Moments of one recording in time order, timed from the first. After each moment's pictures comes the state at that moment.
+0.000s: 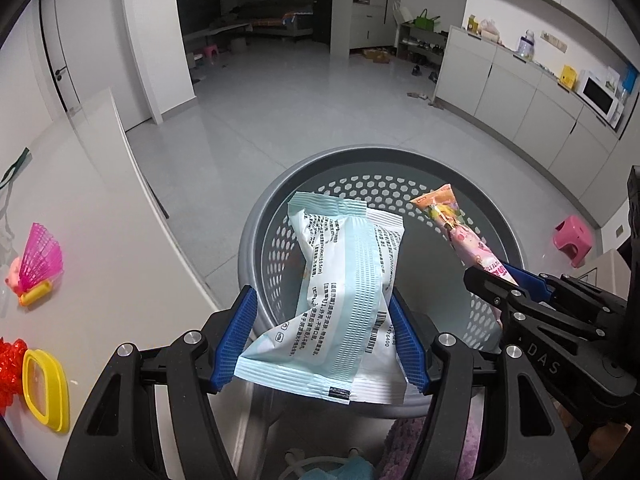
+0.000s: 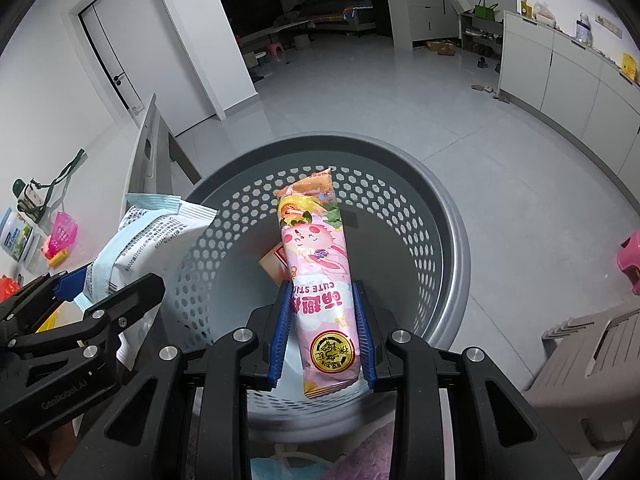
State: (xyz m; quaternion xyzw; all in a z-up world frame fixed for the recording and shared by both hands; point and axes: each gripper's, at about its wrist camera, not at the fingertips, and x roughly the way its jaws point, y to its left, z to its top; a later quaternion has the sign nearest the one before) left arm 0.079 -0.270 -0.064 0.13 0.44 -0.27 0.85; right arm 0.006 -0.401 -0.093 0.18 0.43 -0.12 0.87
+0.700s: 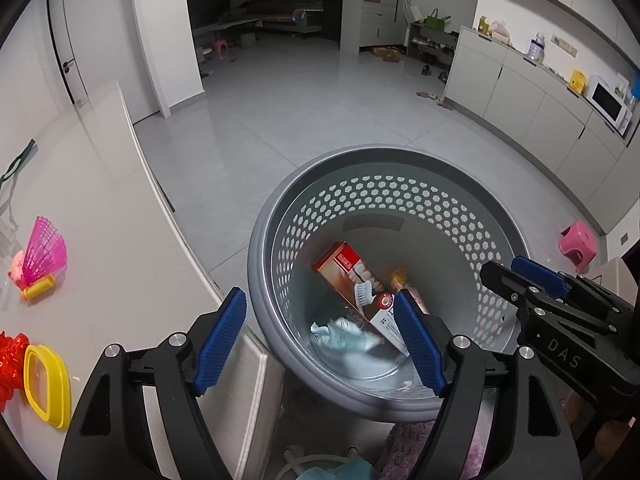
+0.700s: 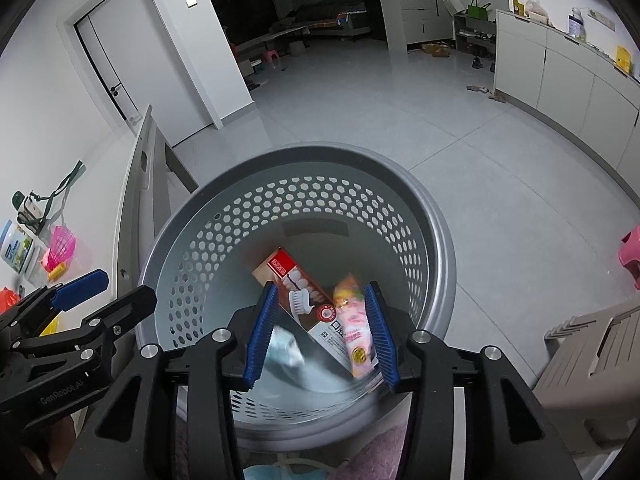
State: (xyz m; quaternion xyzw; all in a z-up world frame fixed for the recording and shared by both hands) left arm 0.081 -0.265 -0.066 0.13 0.44 -0.26 0.85; right arm -0.002 -0.409 -0.094 0.19 0.41 -0.13 0.88
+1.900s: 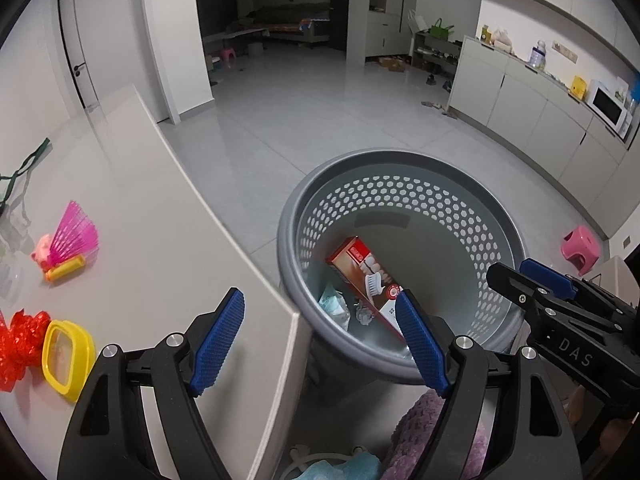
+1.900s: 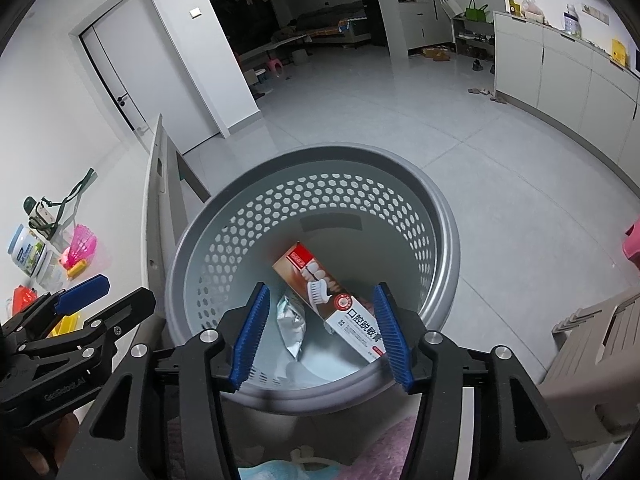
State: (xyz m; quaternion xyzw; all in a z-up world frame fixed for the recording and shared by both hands) left arm 0.063 -0.236 -0.052 0.12 0.43 -0.25 0.86; right arm -0.025 -0.389 -0.075 0.21 0.40 -0.12 0.89
